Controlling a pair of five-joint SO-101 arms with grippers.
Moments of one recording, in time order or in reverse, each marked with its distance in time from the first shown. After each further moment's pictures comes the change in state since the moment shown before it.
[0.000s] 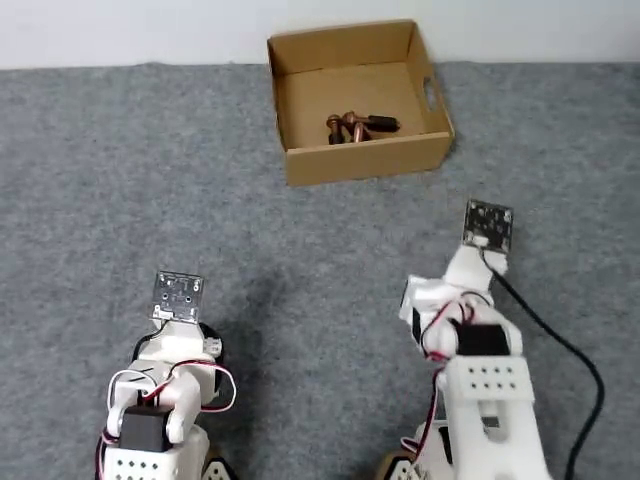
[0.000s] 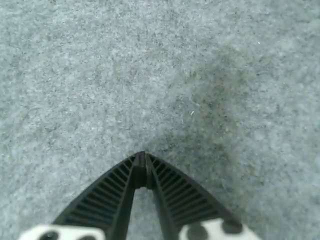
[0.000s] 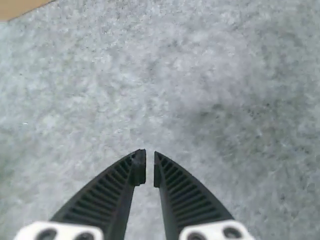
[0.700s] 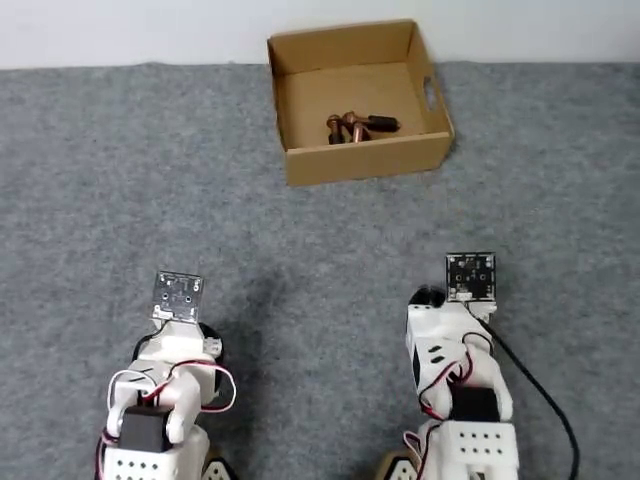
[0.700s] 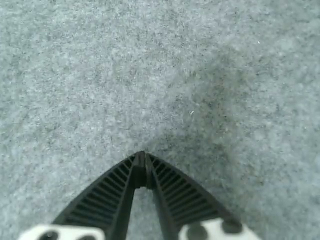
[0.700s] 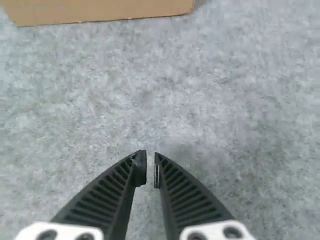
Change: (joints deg) left arm 0.0 0.0 0.0 0.0 0.0; right arm 2.9 -30.4 26.2 -10.5 15.6
